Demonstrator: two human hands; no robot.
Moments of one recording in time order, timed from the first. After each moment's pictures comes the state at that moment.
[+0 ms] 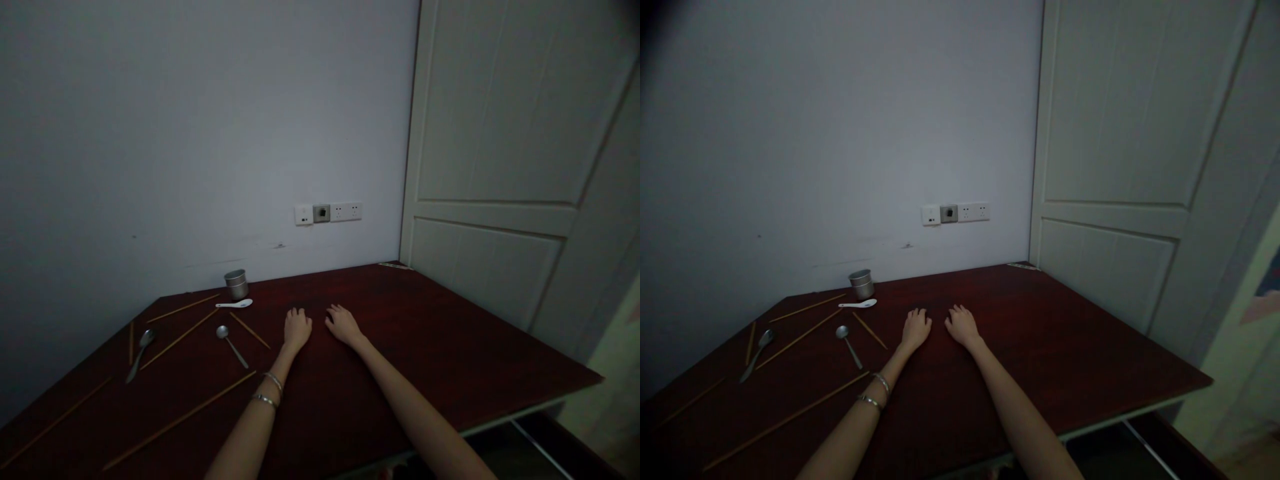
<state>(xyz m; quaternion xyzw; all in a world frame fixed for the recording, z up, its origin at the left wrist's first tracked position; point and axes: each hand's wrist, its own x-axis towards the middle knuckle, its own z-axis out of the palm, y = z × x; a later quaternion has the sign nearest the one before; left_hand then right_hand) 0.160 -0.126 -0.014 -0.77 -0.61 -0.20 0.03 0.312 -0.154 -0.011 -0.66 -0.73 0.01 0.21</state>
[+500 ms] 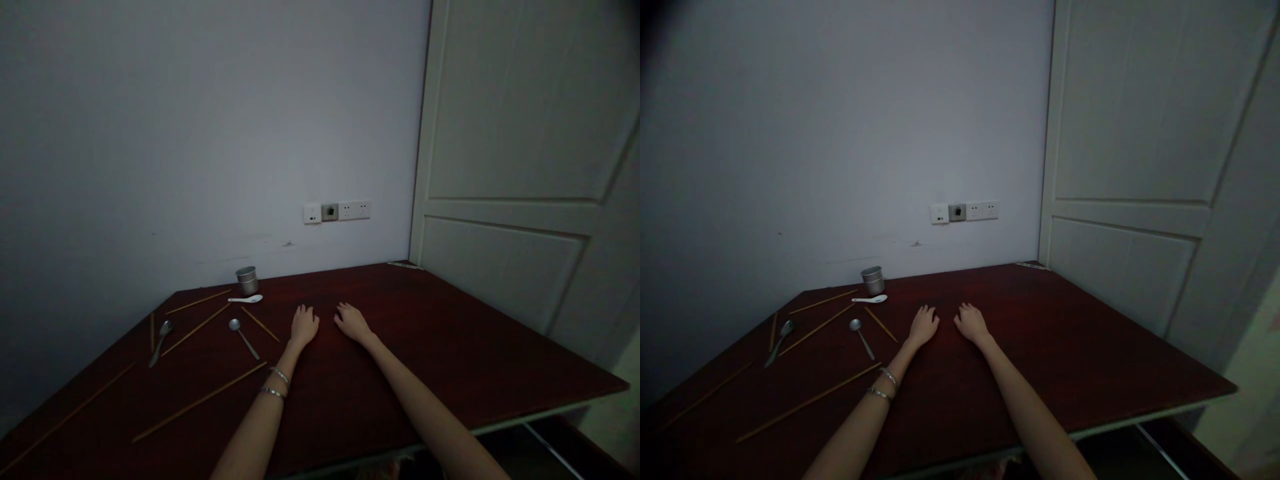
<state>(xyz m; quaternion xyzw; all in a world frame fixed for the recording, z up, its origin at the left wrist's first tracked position) 0.153 -0.128 -0.016 -0.78 -0.59 -0.19 0.00 0.315 -0.158 -0.010 -0.64 -0.74 0.00 0.21</state>
